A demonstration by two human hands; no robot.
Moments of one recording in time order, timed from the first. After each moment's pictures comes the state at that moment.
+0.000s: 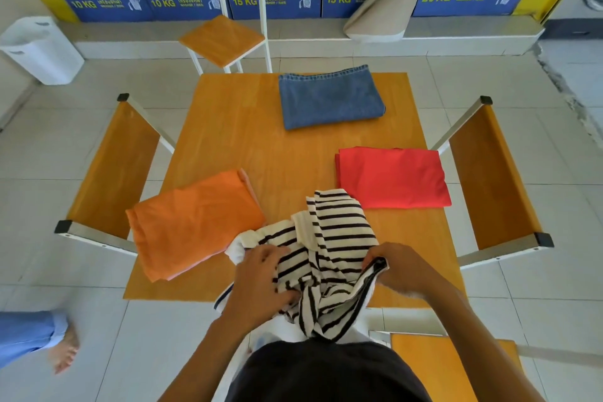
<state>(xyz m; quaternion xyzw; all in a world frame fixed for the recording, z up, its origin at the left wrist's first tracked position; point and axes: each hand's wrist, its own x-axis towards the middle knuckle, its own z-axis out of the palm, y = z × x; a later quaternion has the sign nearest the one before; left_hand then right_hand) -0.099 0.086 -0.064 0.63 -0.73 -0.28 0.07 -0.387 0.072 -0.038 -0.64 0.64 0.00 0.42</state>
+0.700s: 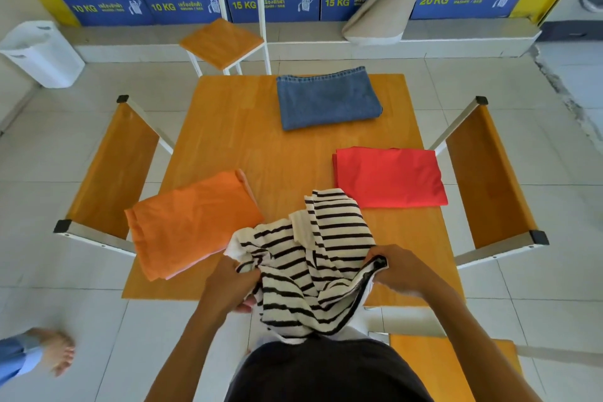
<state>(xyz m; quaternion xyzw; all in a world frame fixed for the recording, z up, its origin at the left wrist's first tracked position) -0.084 0.079 -0.022 0.77 -0.35 -0.51 0.13 -0.397 0.076 -0.060 -0.59 0.66 -0.01 0.47</state>
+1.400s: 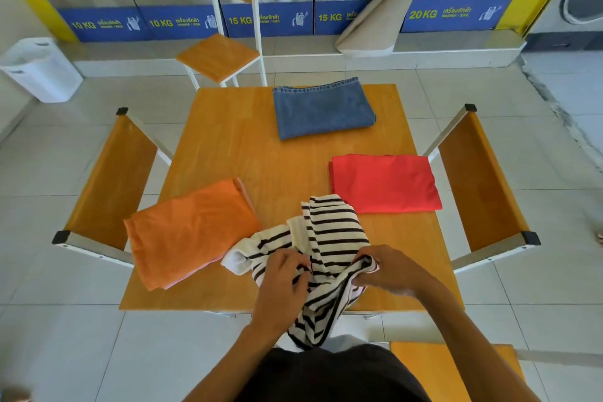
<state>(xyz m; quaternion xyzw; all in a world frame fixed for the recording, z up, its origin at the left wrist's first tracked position) -0.144 0.094 -0.076 0.60 -0.71 -0.28 0.23 -0.390 0.072 -0.052 -0.61 0.61 -0.07 0.50</state>
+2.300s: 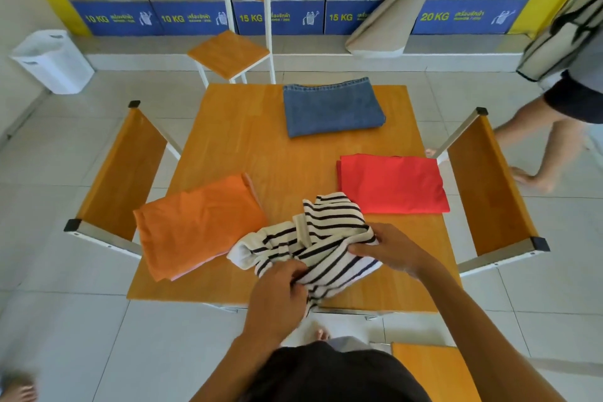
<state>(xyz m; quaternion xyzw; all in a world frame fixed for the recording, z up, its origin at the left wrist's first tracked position) -0.137 0.113 -0.030 0.66 -0.66 -0.32 0.18 -0.385 0.043 -0.042 -0.55 0.58 -0.19 0.57</state>
